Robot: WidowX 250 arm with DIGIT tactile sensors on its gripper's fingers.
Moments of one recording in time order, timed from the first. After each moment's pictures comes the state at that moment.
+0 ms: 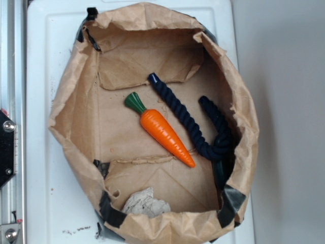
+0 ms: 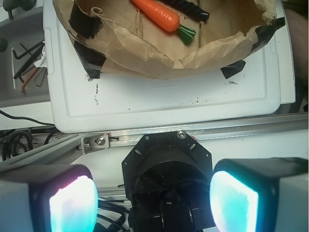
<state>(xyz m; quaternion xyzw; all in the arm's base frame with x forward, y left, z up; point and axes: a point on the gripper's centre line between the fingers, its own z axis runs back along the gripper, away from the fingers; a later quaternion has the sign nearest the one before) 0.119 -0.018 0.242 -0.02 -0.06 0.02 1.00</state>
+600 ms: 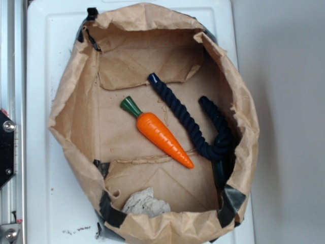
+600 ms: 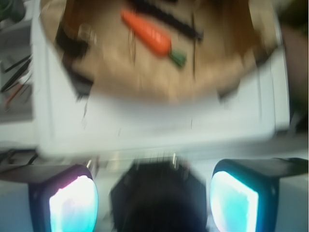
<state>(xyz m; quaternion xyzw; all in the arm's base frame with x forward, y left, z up) 0.167 -0.023 0.212 0.02 -0.10 -0.02 0.99</state>
